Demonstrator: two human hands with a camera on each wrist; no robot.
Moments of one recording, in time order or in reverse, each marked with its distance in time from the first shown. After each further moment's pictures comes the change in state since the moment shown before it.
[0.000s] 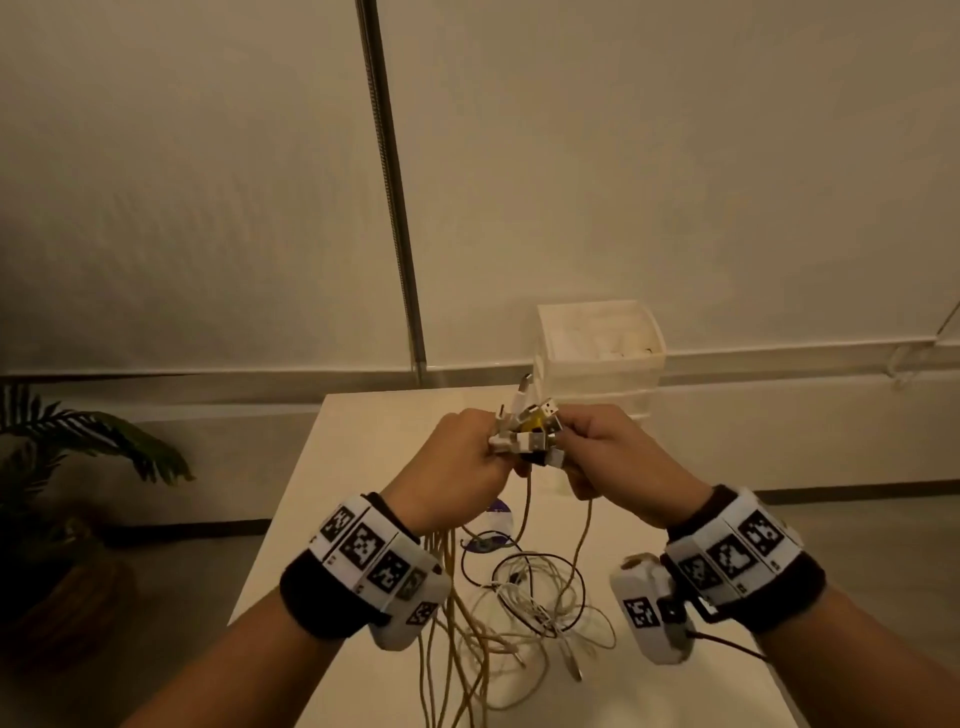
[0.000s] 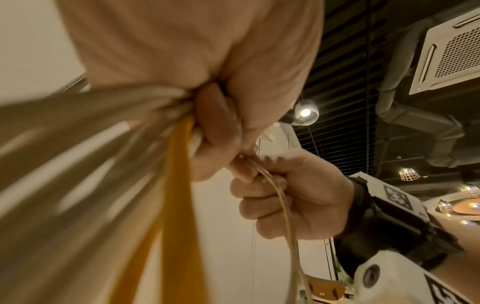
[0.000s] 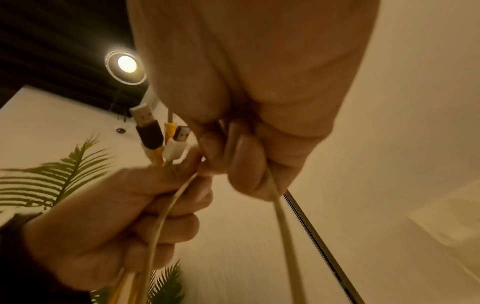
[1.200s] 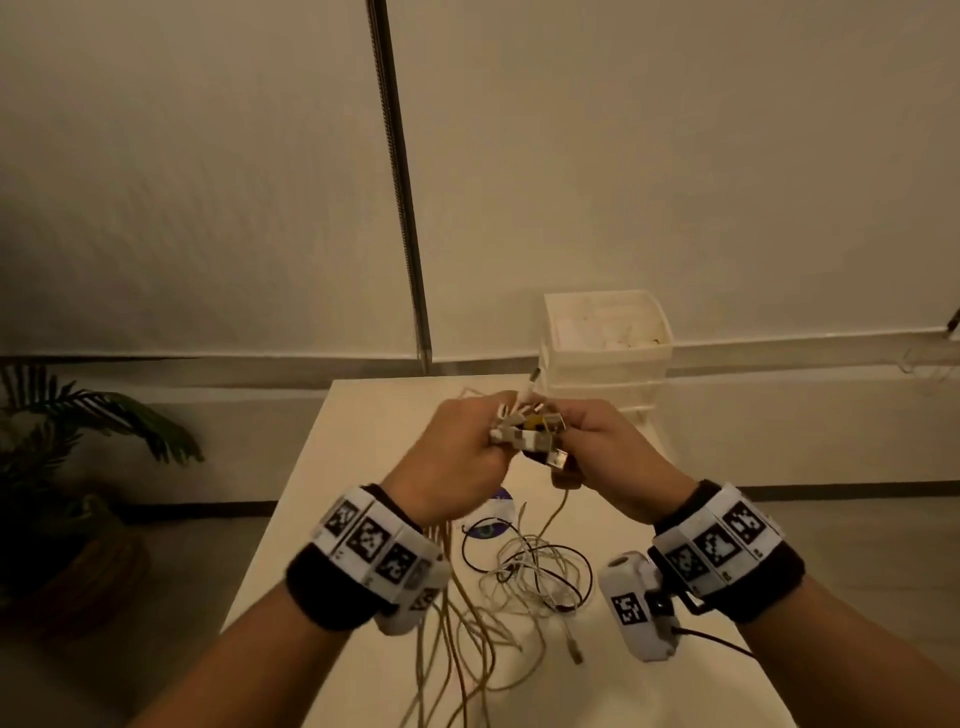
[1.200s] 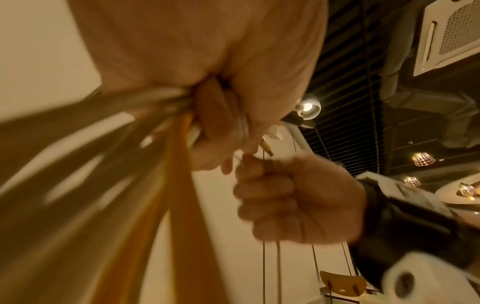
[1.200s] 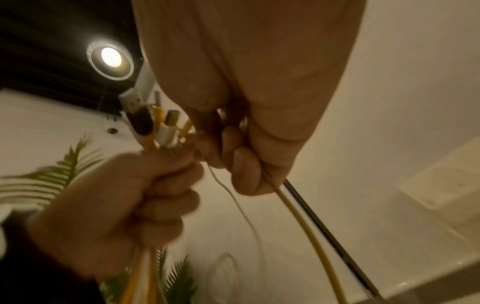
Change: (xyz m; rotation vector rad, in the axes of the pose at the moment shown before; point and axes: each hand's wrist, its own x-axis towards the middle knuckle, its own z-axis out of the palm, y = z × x) left_hand -0.005 0.002 0.005 -0.020 0.097 0.018; right_hand 0.004 0.015 0.006 0.150 -0.047 -0.012
